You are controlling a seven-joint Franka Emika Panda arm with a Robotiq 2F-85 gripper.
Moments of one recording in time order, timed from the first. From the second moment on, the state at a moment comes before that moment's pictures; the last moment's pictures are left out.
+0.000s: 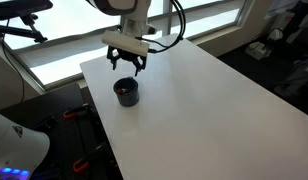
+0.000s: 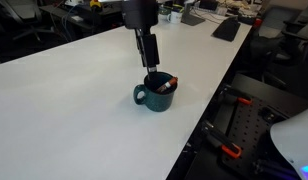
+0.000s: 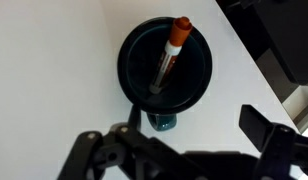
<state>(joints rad) 0.05 0.12 0.13 -2.44 0.09 2.30 -0.76</state>
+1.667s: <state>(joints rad) 0.06 0.04 0.14 -2.33 0.08 2.01 -0.63</state>
